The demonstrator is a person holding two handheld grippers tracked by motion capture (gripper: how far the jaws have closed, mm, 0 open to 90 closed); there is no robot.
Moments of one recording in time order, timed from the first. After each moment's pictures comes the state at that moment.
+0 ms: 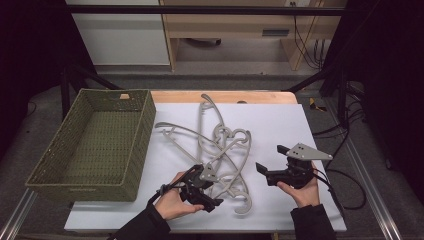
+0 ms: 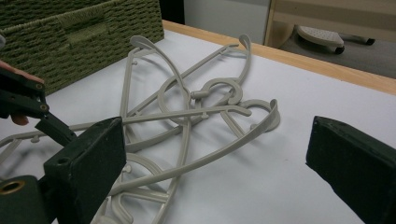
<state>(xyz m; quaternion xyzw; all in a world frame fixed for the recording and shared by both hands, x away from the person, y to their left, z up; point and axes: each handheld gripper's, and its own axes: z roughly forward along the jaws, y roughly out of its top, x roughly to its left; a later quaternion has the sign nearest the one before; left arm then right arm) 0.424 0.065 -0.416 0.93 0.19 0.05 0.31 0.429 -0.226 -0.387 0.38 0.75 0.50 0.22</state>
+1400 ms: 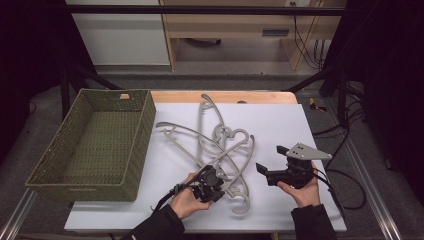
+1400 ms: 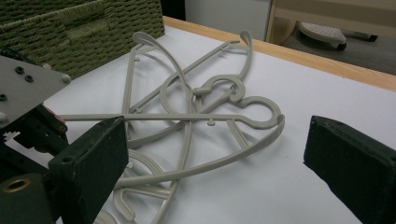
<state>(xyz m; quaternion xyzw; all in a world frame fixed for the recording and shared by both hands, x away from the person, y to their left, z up) 0.437 0.039 -0.441 0.94 0.23 0.05 0.26 0.429 -0.226 -0.387 0.38 0.75 0.50 0.22</state>
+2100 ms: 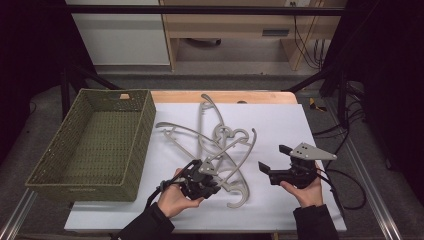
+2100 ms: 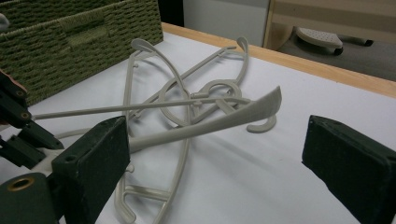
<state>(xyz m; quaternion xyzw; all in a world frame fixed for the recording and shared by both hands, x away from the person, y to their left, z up) 0.428 0.071 -0.398 0.92 0.21 0.04 0.33 0.427 -0.232 -0.382 0.38 0.74 0.50 0.22</state>
